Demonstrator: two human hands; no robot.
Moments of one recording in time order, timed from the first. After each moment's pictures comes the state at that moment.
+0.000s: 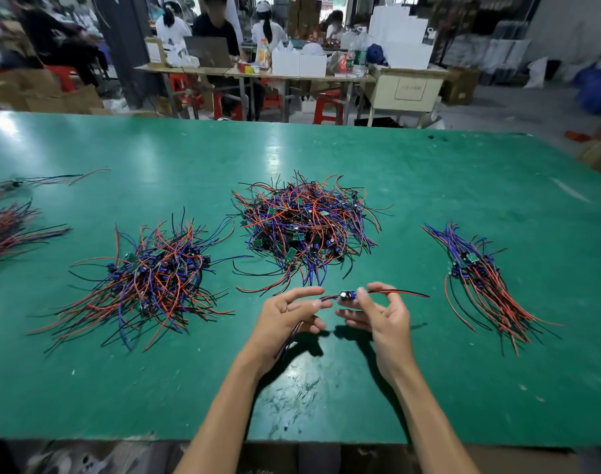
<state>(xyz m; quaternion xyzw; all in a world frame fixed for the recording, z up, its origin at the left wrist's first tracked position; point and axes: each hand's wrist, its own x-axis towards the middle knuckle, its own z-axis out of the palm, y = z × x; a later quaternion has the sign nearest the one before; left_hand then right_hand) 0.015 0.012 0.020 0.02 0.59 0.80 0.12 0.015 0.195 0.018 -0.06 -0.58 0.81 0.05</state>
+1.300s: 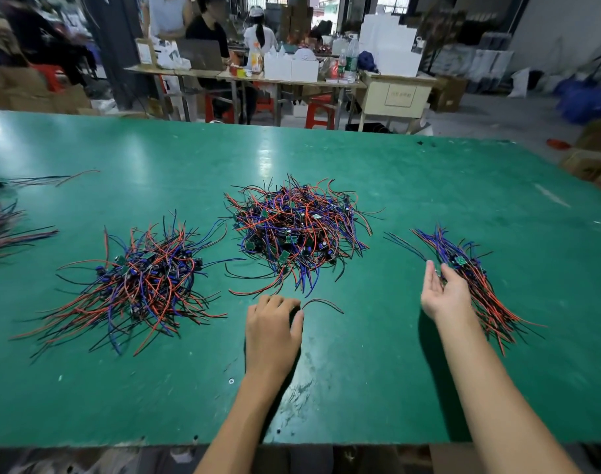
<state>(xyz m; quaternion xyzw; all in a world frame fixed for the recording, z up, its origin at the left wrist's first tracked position) 0.026 0.029 0.006 0.02 0.93 0.29 -0.22 -0.047 0.297 0.073 -0.30 -0.15 0.93 0.16</state>
